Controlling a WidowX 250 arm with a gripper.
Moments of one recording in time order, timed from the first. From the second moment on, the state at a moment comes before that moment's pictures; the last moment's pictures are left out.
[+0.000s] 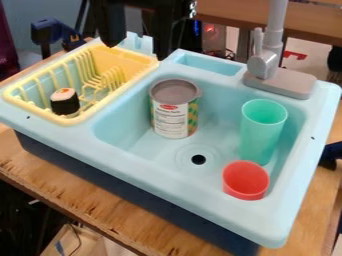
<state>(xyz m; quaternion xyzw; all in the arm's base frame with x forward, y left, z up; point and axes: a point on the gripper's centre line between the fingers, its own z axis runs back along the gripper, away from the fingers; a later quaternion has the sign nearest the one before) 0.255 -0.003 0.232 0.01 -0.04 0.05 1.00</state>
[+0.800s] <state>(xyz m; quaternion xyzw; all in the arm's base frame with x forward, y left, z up) 0.316 0.017 0.179 0.00 -0.07 0.03 1.00</state>
